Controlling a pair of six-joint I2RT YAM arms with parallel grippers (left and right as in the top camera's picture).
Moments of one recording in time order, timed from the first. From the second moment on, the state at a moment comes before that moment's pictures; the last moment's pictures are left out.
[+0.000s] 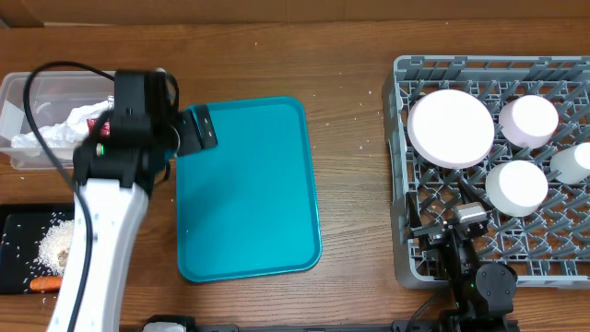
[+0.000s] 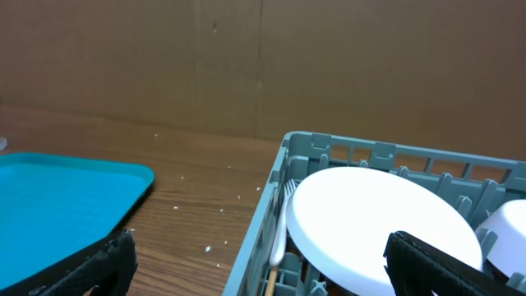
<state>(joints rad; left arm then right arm) -0.08 1.33 1.33 -0.92 -0.05 -0.30 0.07 0.01 0.02 -0.02 -0.13 -0.06</state>
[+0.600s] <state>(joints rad) 0.00 0.36 0.22 -0.10 0.08 -0.09 0.07 0.01 0.02 -0.02 -0.12 -0.06</state>
